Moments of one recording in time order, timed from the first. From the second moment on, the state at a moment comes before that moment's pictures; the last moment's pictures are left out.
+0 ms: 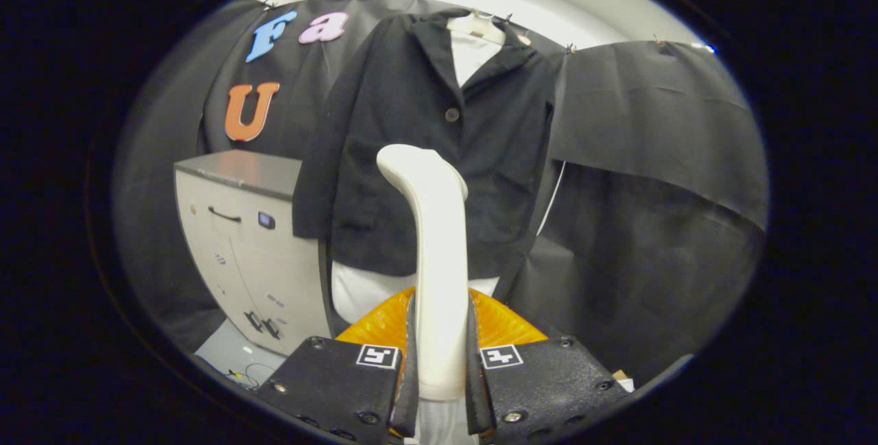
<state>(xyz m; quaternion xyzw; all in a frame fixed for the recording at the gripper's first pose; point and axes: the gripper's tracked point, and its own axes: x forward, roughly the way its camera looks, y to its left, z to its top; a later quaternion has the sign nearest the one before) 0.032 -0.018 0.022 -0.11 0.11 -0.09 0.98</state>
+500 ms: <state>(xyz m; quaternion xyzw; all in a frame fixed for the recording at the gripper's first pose) 0.094 -0.081 0.132 -0.06 -0.01 -0.05 1.00</state>
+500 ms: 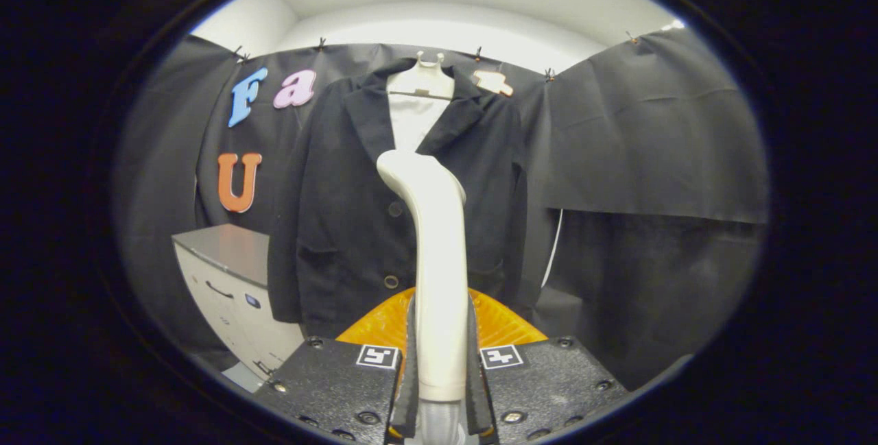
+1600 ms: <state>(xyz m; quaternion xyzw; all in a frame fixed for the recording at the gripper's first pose) 0.212 -0.130 0.301 -0.04 -0.14 -0.09 0.98</state>
